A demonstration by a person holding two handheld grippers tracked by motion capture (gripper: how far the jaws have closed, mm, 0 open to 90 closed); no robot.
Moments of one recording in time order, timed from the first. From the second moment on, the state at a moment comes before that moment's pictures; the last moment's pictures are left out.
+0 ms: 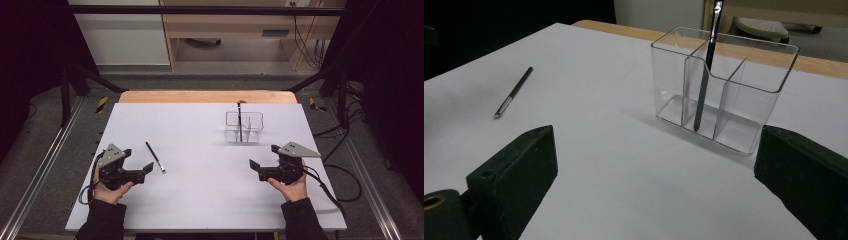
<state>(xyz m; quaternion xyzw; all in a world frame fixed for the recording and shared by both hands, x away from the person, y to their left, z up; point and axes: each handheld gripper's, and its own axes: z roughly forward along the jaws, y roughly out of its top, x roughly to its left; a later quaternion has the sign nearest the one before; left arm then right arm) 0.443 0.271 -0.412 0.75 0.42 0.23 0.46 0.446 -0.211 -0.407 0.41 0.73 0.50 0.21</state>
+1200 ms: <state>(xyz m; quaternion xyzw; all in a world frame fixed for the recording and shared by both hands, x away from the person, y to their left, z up) 0.487 0.283 -0.395 0.82 0.35 0.22 0.40 0.442 -0.215 -0.404 0.41 0.73 0.50 0.22</state>
